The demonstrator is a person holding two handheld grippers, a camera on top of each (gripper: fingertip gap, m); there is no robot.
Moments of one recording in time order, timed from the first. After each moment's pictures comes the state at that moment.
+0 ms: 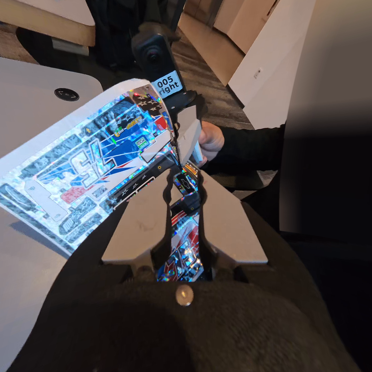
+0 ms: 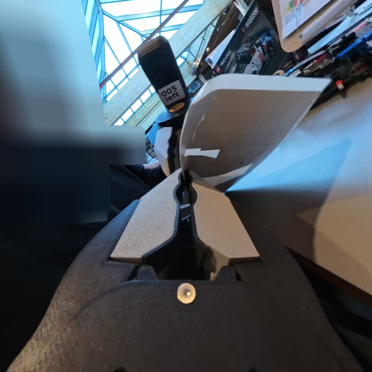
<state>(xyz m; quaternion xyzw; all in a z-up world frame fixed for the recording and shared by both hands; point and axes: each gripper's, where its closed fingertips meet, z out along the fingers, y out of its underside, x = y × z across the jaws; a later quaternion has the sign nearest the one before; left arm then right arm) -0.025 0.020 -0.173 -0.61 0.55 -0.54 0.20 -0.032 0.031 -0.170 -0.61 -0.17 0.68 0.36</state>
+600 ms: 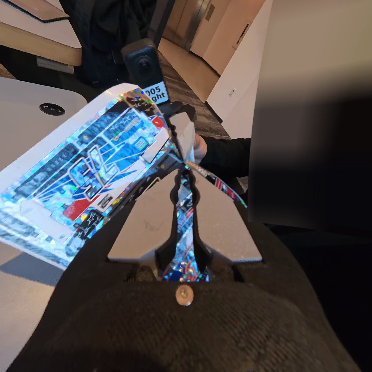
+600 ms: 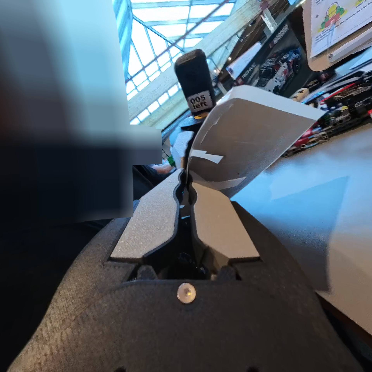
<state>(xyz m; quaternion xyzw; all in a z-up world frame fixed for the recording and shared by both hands) -0.035 0.018 -0.153 -0.58 0.53 -0.59 0.19 -0.039 0.027 -0.147 -0.58 -0.20 0.69 0.38</state>
